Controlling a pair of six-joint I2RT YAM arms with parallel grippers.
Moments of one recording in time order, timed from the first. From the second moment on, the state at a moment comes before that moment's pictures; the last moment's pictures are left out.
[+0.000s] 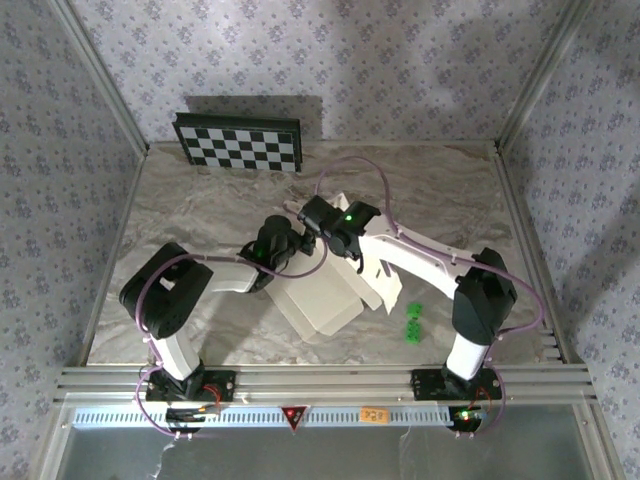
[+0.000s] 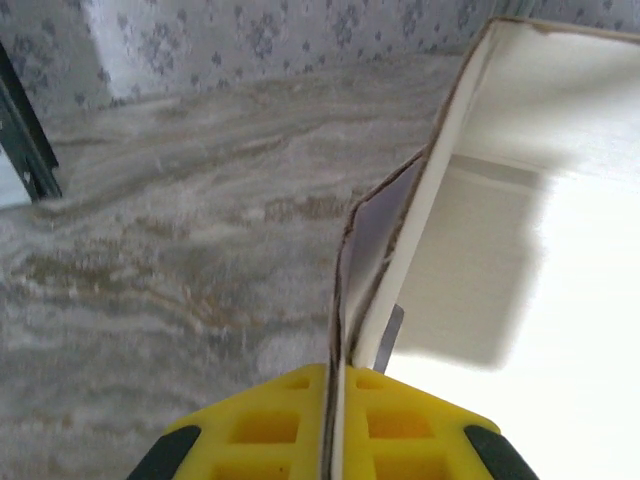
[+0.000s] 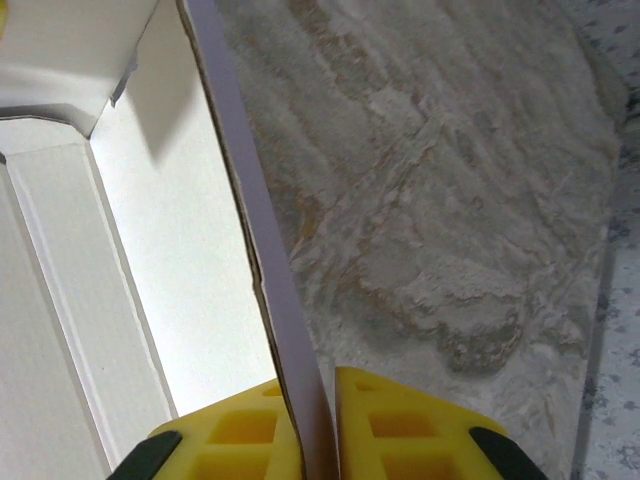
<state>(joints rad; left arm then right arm) -0.68 1.74 0.77 0.70 -0.03 -0.15 0.88 1.73 1.51 -1.05 0.70 0.30</state>
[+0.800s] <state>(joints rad) -0.64 1.91 0.67 1.08 0.01 -0.19 0.89 1.78 1.44 -0.86 0.87 0.30</state>
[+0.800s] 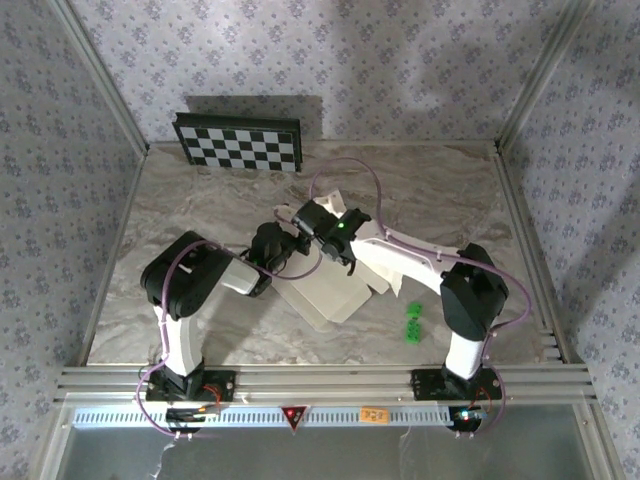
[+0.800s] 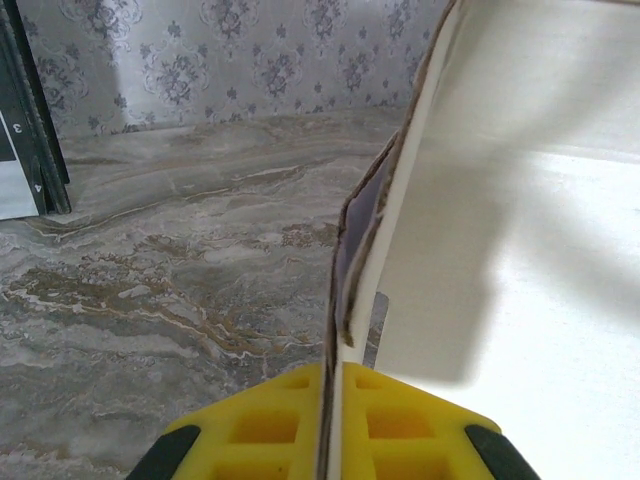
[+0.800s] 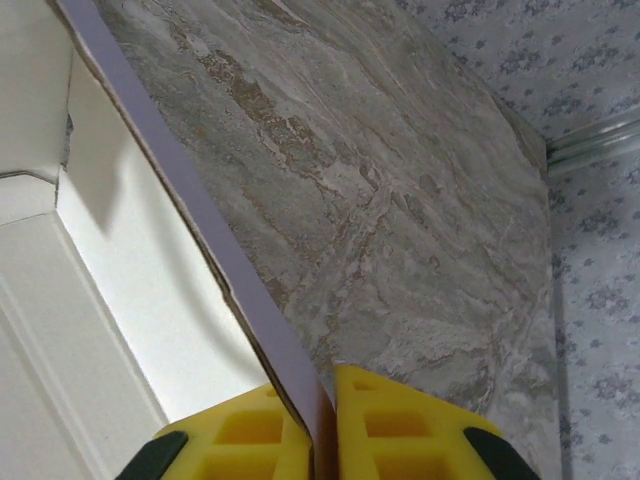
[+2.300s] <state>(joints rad) -0.64 1.99 0.63 1.27 0.07 -0.17 0.57 1.83 1.72 -1.07 -0.10 0.17</state>
